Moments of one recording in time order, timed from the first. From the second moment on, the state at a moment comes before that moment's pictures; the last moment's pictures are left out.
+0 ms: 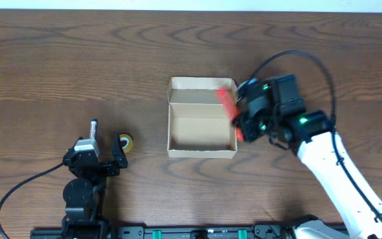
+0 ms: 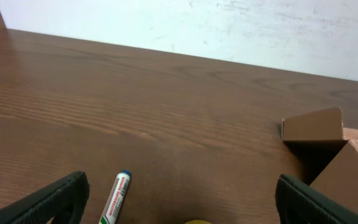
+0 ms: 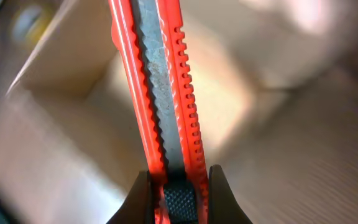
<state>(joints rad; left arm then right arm) -0.04 0.11 0.03 -0.13 -0.06 -0.14 0.36 1.33 1.02 -0.79 -0.35 -0.17</state>
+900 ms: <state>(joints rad) -0.04 0.11 0.03 -0.13 -0.06 -0.16 0.53 1.61 1.23 -0.85 -0.16 -0.88</state>
